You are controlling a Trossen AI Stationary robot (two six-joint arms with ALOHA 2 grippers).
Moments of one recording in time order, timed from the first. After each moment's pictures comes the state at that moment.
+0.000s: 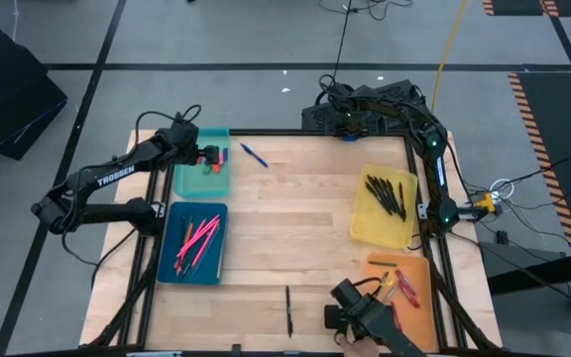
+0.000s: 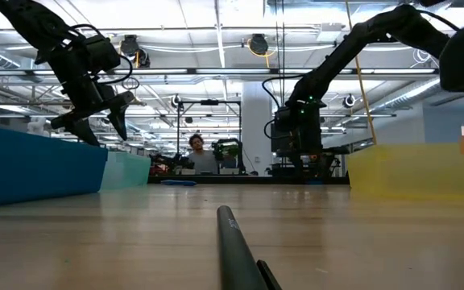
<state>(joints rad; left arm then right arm) 0.88 1.09 0.63 -0.44 -0.03 -0.53 -0.90 2.22 1.66 -0.96 0.04 0.68</state>
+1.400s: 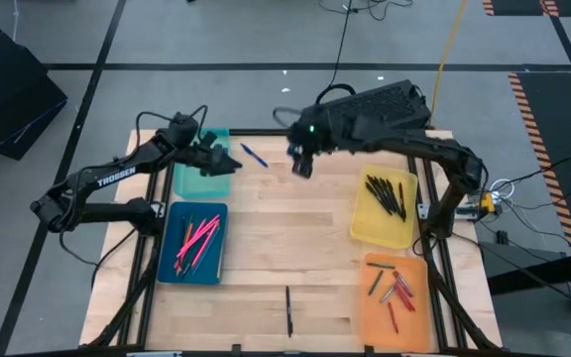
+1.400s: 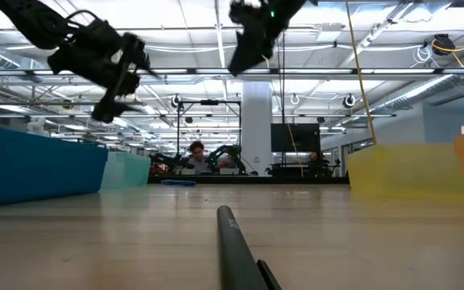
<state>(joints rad) 0.82 1.09 0.63 -0.15 0.81 -0.90 -0.32 1.75 1.66 -0.68 0.08 -0.17</state>
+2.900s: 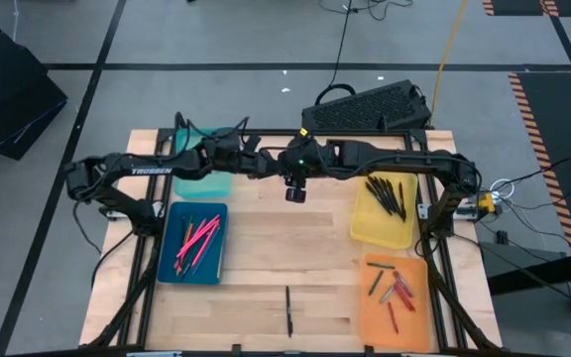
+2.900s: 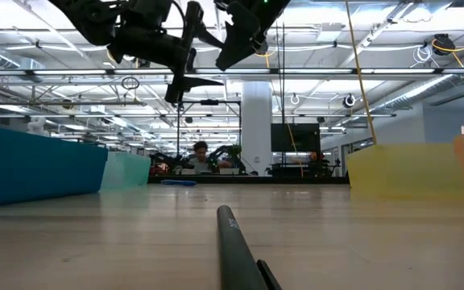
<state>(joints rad) 0.40 1.44 0.86 0.31 0.40 -1.14 -0.14 1.78 1.66 -0.67 0.21 -0.17</state>
